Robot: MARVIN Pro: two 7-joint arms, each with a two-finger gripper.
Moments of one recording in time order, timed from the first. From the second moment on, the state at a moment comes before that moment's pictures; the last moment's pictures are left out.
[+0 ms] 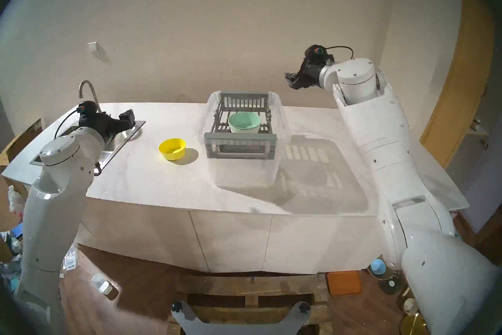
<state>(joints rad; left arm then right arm) 1.42 -1.01 -1.65 -1.98 -0.64 0.53 0.32 -0.72 -1.16 1.39 -1.40 -0.05 0.39 0.41</state>
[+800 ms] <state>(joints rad) 1.42 -1.01 -1.65 -1.98 -0.64 0.53 0.32 -1.01 -1.27 1.59 -1.49 0.00 0.39 0.23</state>
